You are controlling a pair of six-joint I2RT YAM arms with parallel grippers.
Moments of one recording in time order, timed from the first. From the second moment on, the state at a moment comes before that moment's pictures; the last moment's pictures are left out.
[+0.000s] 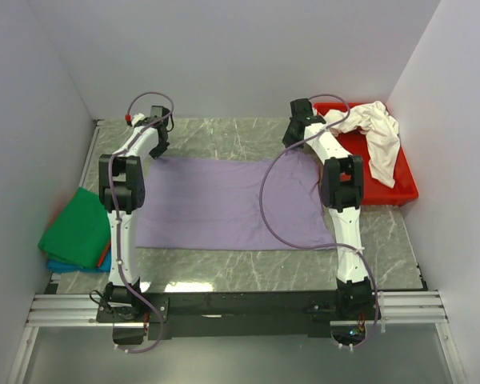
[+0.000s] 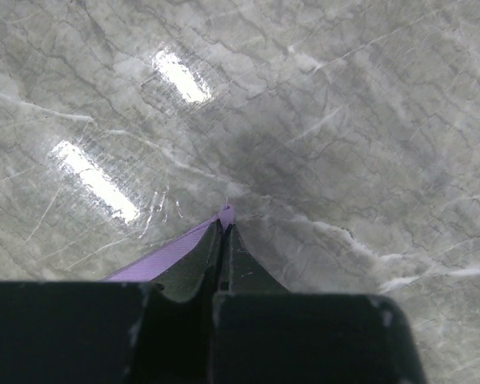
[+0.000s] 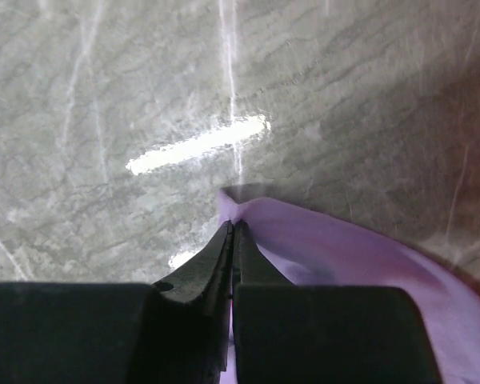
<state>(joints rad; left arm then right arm) -0.09 2.40 2.01 -0.69 -0.49 -0.87 0.18 2.52 2.25 -0.66 0.09 0.56</state>
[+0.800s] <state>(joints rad) -0.06 2.35 1.97 -0.66 -0.43 -0.85 0.13 2.19 1.90 -0.41 0.08 0.57</state>
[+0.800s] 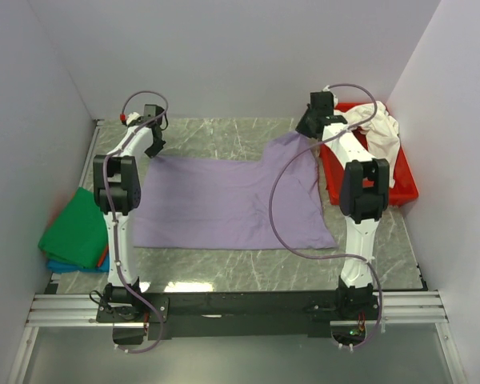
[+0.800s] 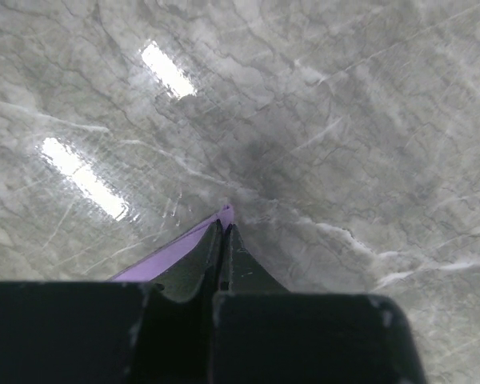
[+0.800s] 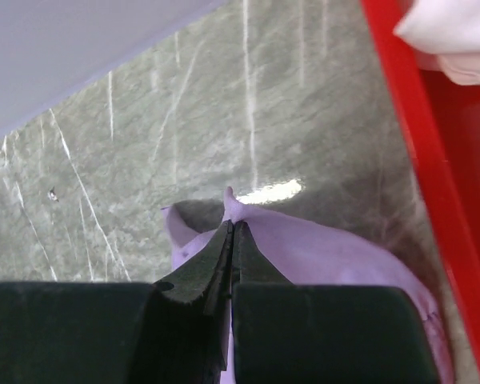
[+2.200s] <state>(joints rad) -0.02 1.96 1.49 -0.58 -0.36 -0.95 0.08 1.45 1.02 -0.17 -0.11 0.76</state>
